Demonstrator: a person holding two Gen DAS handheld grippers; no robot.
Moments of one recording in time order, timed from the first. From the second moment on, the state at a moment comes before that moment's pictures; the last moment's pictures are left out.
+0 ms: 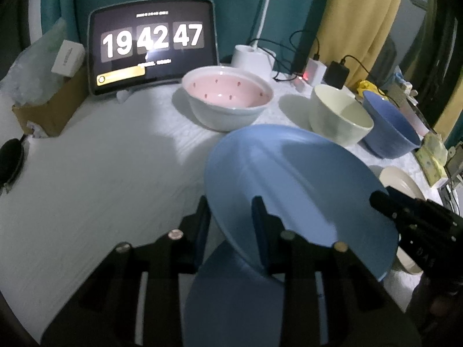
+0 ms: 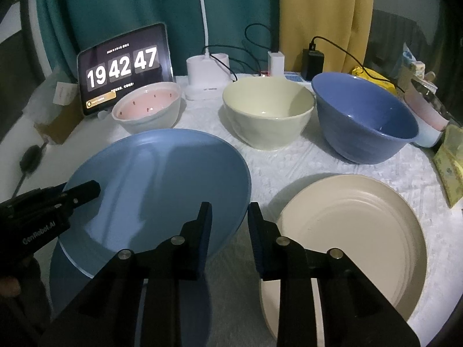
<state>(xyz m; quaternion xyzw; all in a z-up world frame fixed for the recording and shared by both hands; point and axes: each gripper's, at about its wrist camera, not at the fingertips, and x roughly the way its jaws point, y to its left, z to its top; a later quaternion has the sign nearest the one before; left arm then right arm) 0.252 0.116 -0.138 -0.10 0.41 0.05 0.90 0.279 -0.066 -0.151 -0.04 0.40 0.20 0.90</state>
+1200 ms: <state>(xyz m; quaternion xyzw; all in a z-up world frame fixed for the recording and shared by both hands) 0.215 0.027 -0.101 -0.04 0.39 0.01 0.92 0.229 -0.159 -0.125 0.02 0.34 0.16 0.92</state>
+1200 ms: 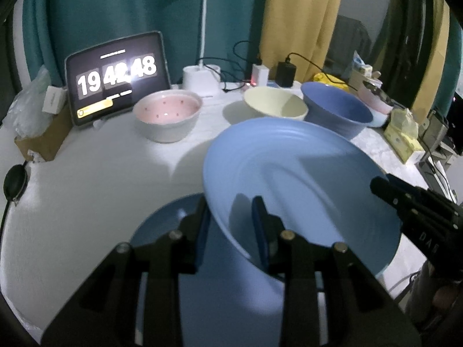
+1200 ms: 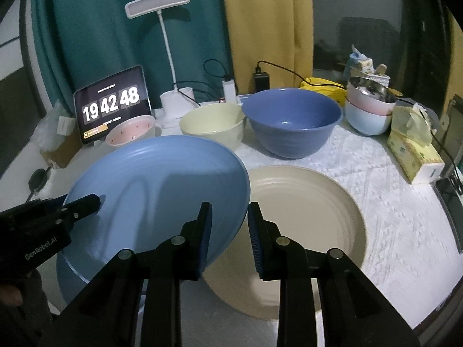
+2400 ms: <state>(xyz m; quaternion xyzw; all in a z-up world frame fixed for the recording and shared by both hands) 0.238 -0.092 -0.132 0.01 0.43 -0.04 0.90 0.231 -0.271 -0.165 0.07 0.36 0.12 0.92</state>
